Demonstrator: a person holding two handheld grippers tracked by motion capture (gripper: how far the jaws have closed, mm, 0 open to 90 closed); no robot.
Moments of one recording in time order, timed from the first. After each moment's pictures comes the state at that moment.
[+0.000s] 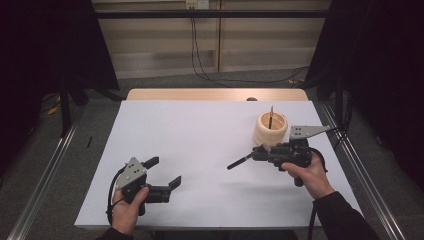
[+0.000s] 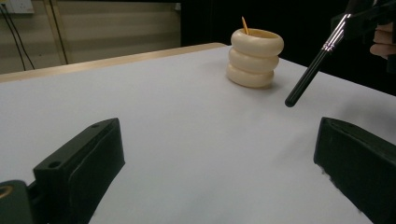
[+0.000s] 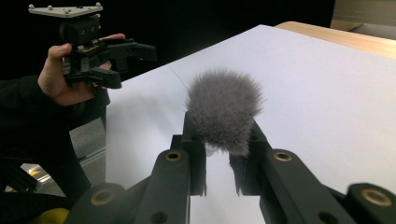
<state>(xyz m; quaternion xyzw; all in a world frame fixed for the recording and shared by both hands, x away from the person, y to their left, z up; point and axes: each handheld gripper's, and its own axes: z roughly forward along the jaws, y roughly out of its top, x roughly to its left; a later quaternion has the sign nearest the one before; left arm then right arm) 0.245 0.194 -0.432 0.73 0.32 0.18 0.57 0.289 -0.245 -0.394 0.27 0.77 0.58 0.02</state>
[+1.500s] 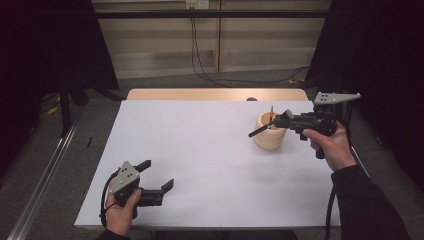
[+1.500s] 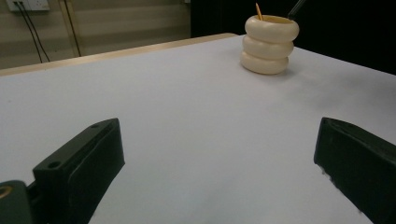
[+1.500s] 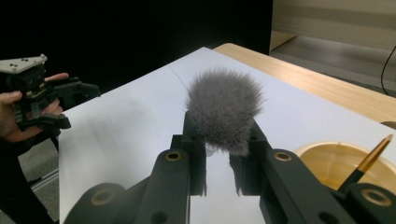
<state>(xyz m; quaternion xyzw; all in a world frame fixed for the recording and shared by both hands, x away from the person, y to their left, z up) 0.242 0.210 -0.440 0.74 0.33 0.20 0.55 0.328 -0.297 -0.333 0.33 0.76 0.56 0.09</state>
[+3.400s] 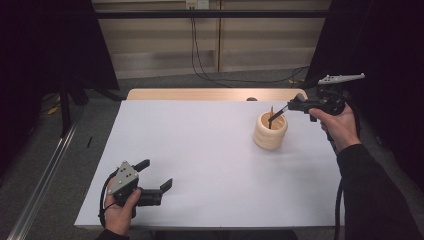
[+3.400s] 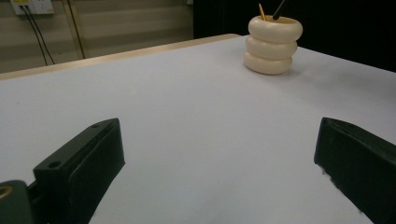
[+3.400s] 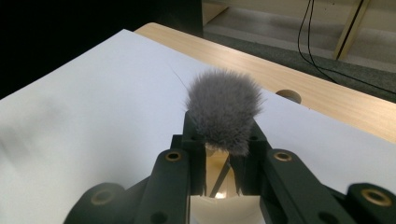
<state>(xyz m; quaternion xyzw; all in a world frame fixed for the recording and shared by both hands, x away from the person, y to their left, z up) 0.243 0.212 -0.440 0.74 0.33 0.20 0.55 0.376 -0.332 -0.324 0.43 0.76 0.46 0.15</state>
